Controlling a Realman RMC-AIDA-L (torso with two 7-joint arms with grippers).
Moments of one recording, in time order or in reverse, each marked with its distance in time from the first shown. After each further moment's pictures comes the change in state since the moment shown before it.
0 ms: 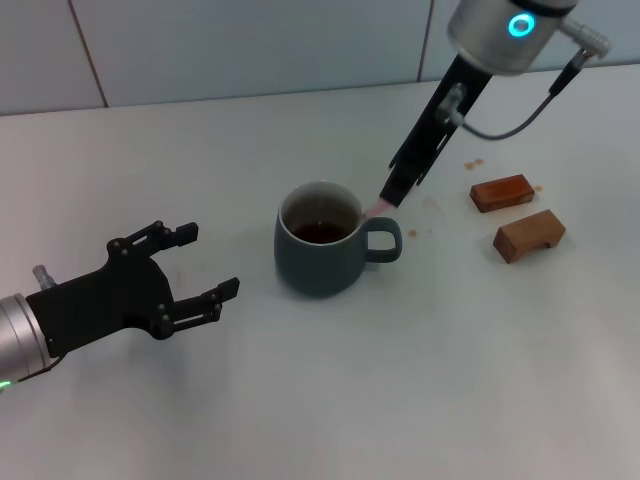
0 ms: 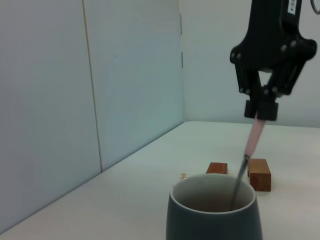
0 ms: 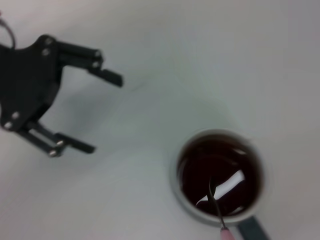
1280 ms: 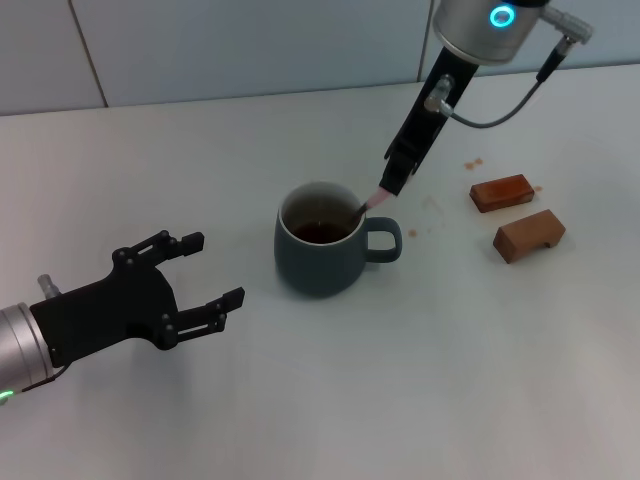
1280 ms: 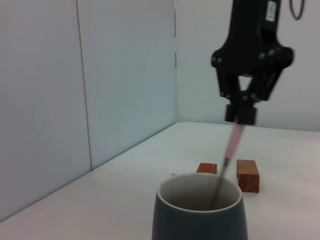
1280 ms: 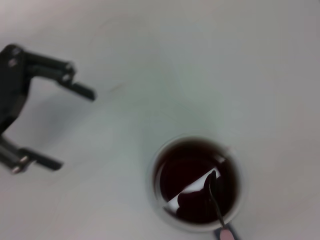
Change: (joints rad) left arm 0.010 -0.003 0.014 0.000 0.000 0.015 -0.017; right arm 0.070 -0.004 0.014 0.101 -0.060 0.045 -0.021
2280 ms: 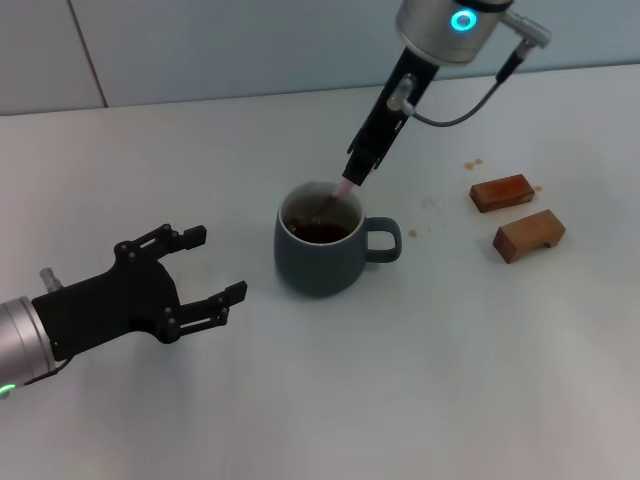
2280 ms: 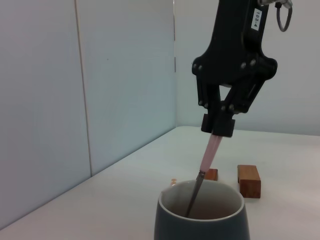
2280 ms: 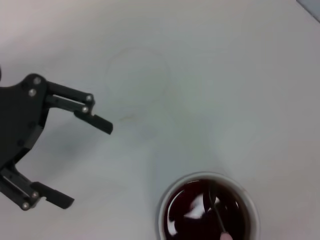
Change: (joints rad) left arm -0.010 0.000 0.000 0.000 -0.007 0.003 0.000; right arm 0.012 0.035 0.022 0.005 -0.006 0.087 -0.022
